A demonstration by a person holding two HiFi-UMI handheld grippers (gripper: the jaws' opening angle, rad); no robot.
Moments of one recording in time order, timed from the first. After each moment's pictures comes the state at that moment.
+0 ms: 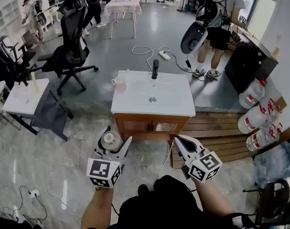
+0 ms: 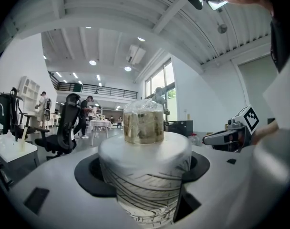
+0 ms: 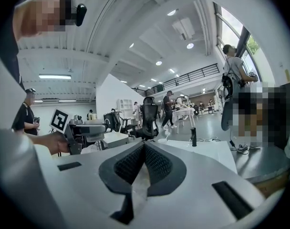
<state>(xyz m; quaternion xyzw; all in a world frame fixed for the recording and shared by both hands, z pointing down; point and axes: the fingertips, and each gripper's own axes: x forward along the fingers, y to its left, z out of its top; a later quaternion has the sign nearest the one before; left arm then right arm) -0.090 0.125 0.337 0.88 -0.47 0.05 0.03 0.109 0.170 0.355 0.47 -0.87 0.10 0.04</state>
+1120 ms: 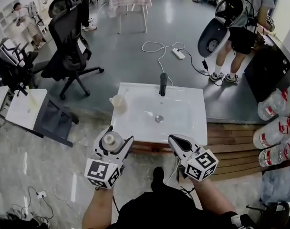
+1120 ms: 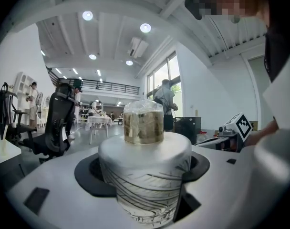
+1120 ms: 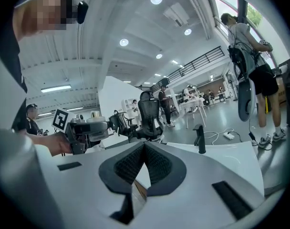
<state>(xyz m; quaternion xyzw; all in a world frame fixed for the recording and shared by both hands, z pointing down) -0.024 -0.108 0.357 0.88 -0.48 0.07 0.04 0.145 -0.086 0.399 0.40 -0.90 0.15 0.03</state>
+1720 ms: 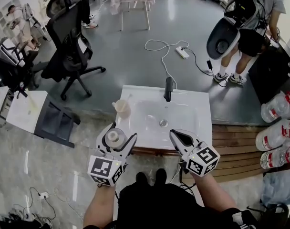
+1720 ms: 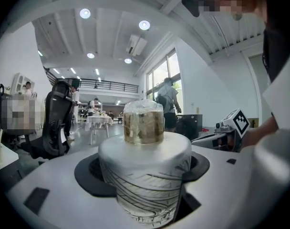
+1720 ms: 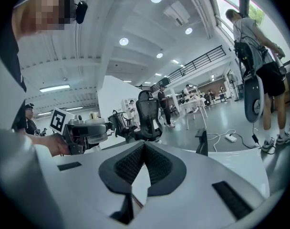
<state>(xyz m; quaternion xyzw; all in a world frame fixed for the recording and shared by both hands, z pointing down) -0.032 -0.170 0.359 0.88 -0.47 0.09 0.04 0.129 -0.156 0.394 0.40 -0.90 0.15 0.03</state>
